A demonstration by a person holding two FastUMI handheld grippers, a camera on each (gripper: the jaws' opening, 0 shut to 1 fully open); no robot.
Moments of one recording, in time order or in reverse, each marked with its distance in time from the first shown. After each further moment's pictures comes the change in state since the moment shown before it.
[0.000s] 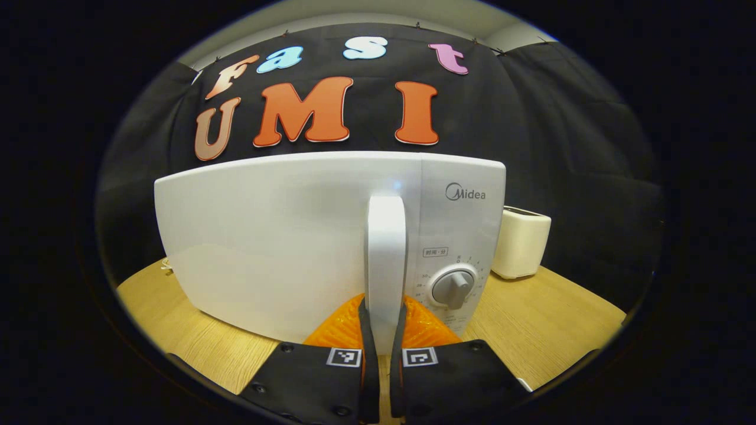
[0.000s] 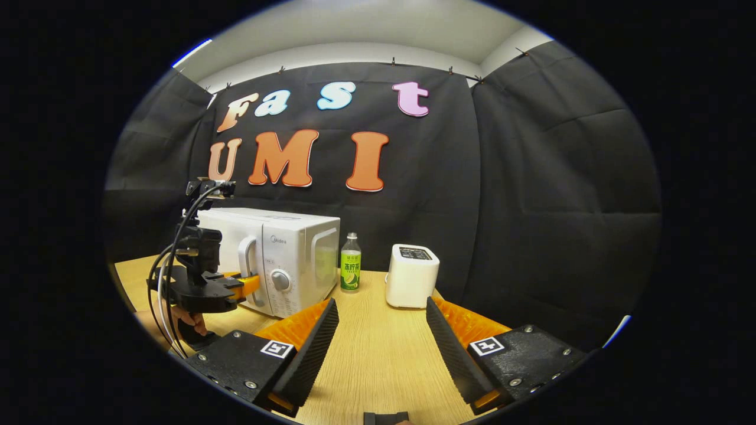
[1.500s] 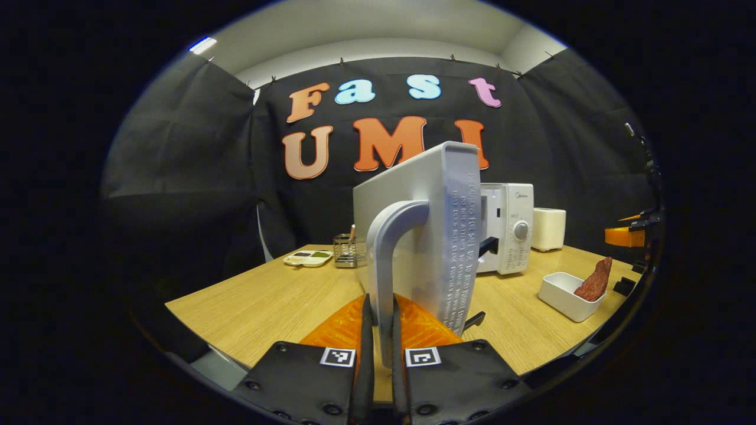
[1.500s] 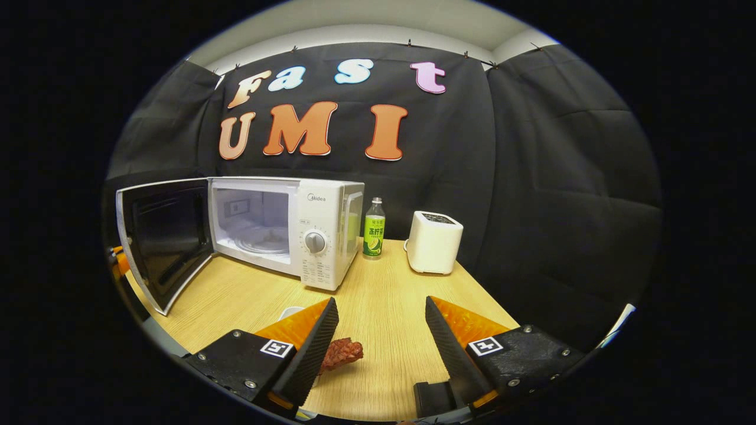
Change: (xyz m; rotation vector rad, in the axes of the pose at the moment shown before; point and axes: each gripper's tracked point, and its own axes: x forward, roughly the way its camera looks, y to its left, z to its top) left arm -0.260 0.234 -0.035 0.005 -0.121 0.188; right arm -0.031 0.065 -0.048 -0.032 0.137 0.011
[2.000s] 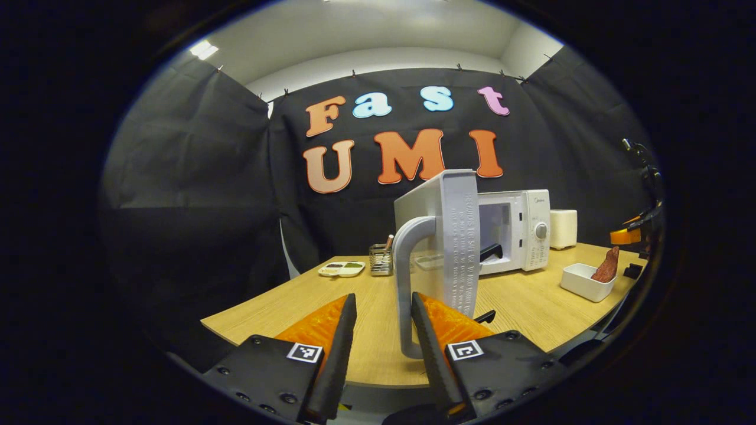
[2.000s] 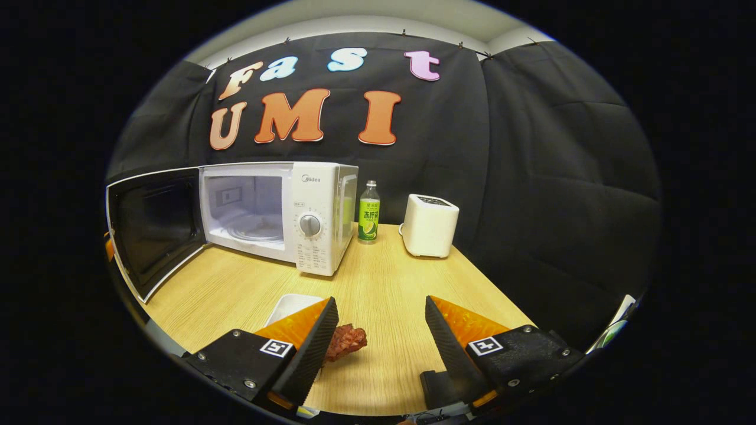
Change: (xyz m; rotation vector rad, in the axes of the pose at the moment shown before) left arm -0.040 0.080 0.011 0.072 -0.062 0.064; right arm -0.002 0.009 -0.025 0.021 0.083 -0.031
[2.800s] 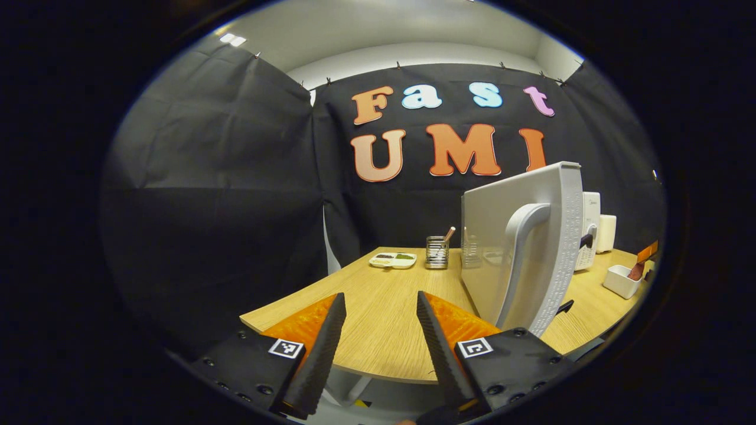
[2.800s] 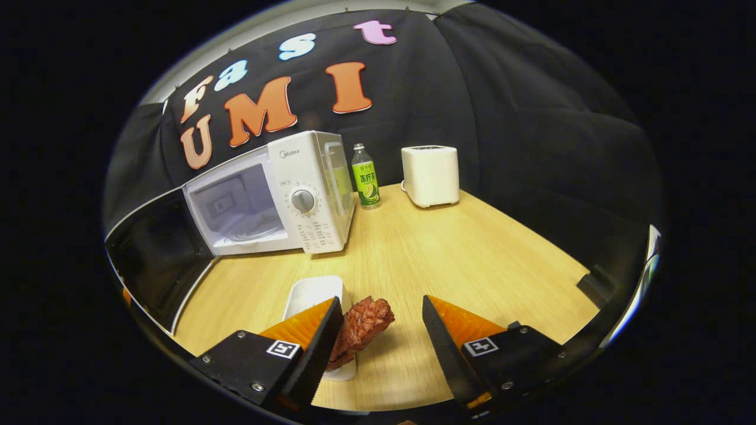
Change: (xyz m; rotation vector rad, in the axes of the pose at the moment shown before) left arm 0.014 0.095 -0.018 -0.056 0.052 0.150; right arm 0.016 0.028 -0.047 0.349 0.196 0.060
